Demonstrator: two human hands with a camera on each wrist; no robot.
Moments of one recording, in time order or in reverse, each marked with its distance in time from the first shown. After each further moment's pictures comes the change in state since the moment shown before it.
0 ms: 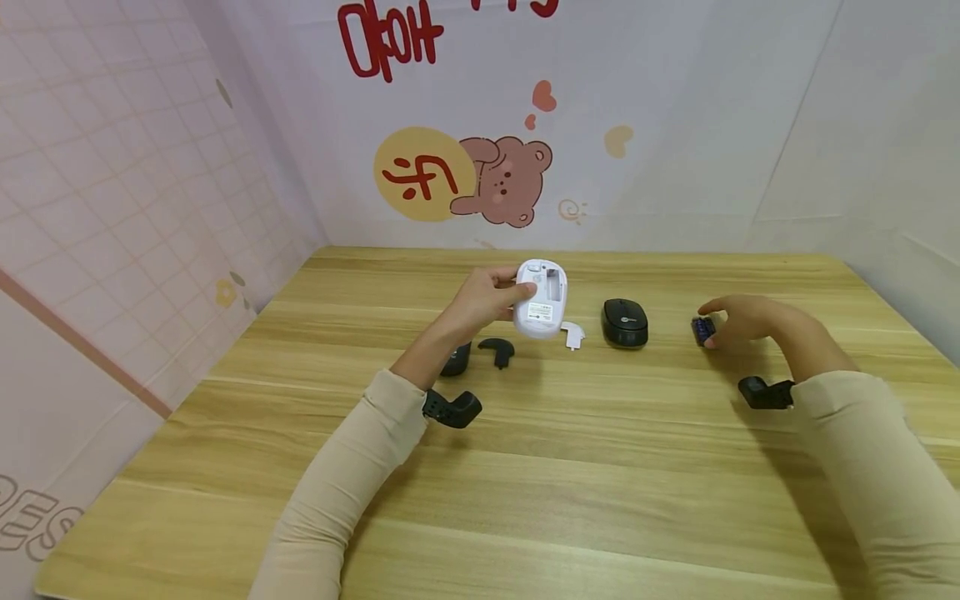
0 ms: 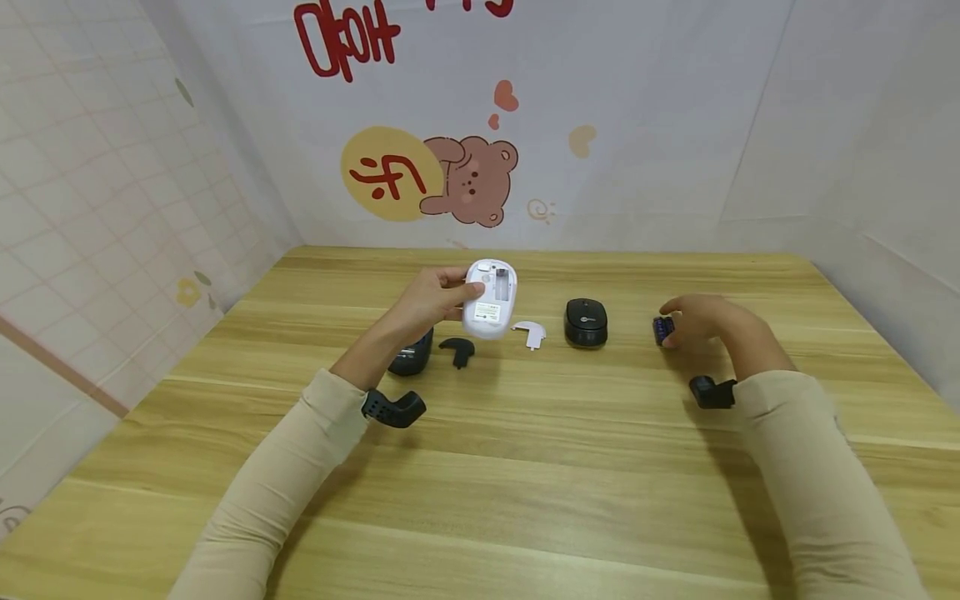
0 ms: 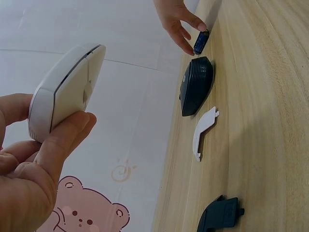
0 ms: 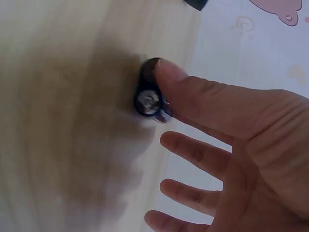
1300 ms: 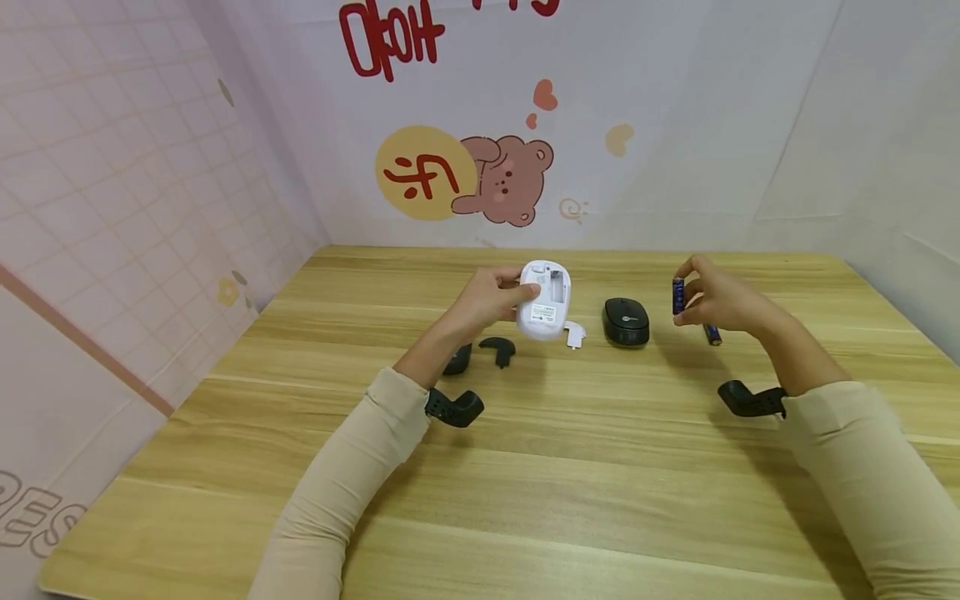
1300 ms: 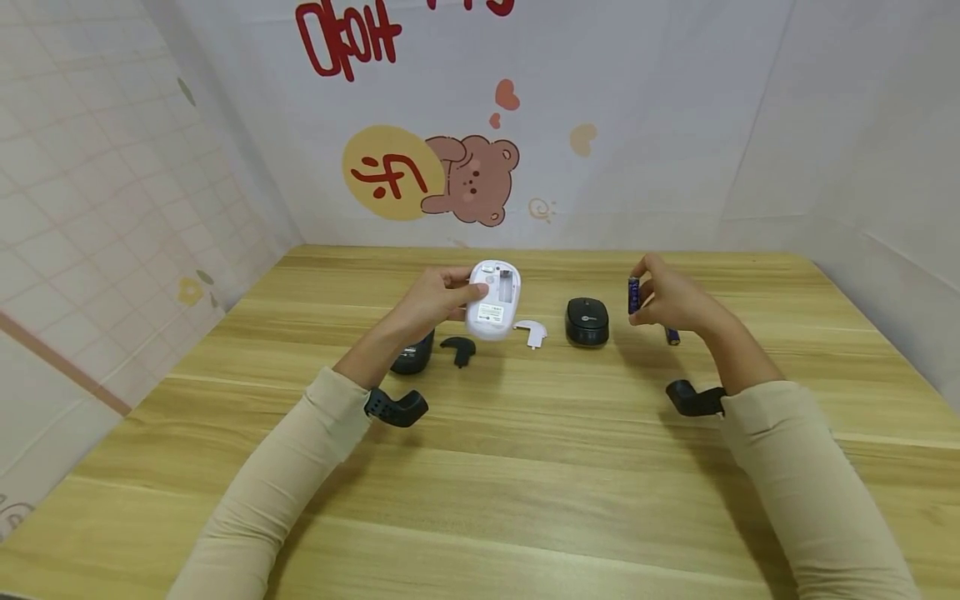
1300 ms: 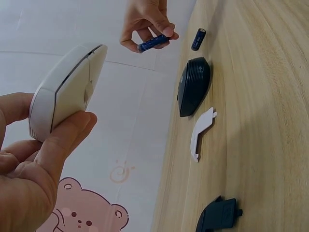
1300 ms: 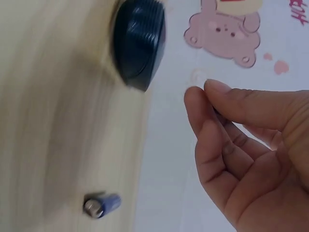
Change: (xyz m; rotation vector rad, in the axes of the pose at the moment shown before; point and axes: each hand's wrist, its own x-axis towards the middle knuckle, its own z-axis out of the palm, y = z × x) left_hand -0.002 0.001 0.003 0.007 -0.019 0.007; right_hand -0.001 -0.048 -0.008 0.415 0.170 -0.161
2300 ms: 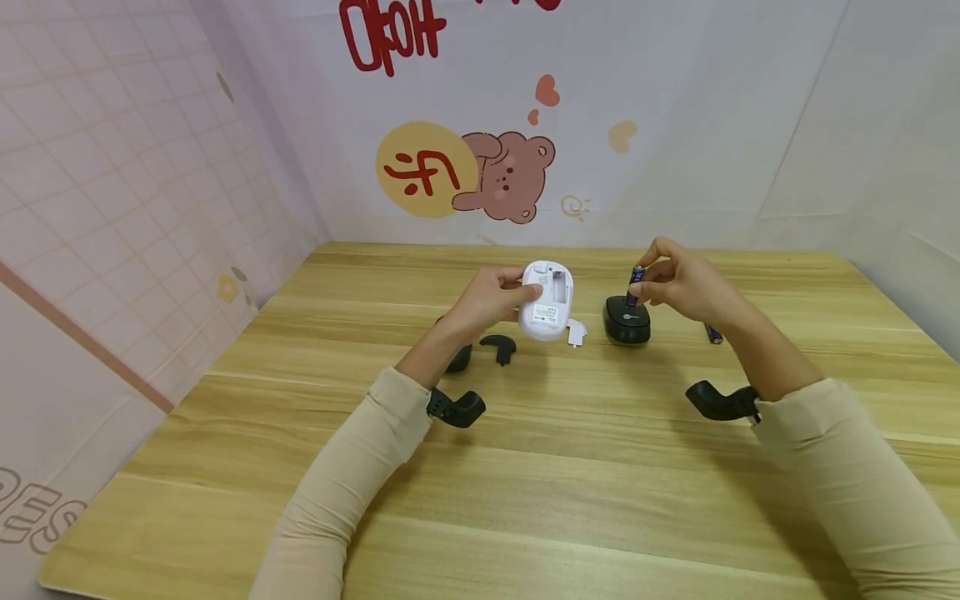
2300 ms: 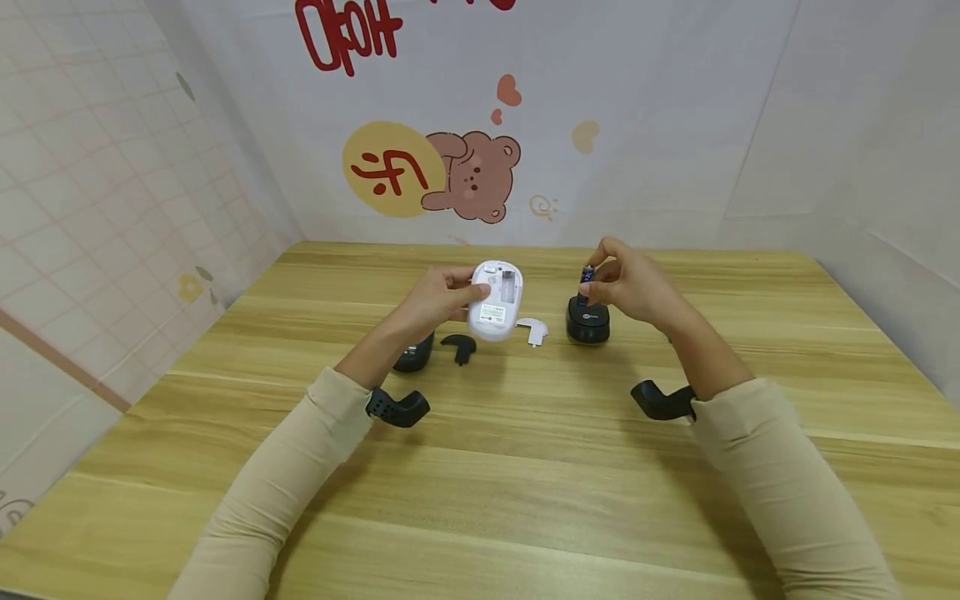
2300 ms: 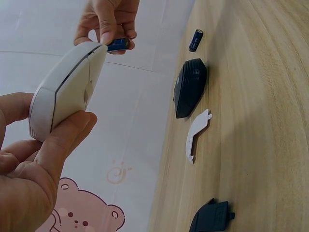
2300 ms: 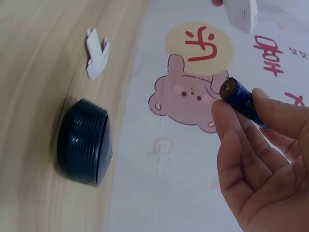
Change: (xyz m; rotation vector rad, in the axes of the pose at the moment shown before) left_hand 0.002 -0.004 0.001 -0.017 -0.018 0.003; right_hand 0.008 -0.065 0.021 0.141 0.175 -0.098
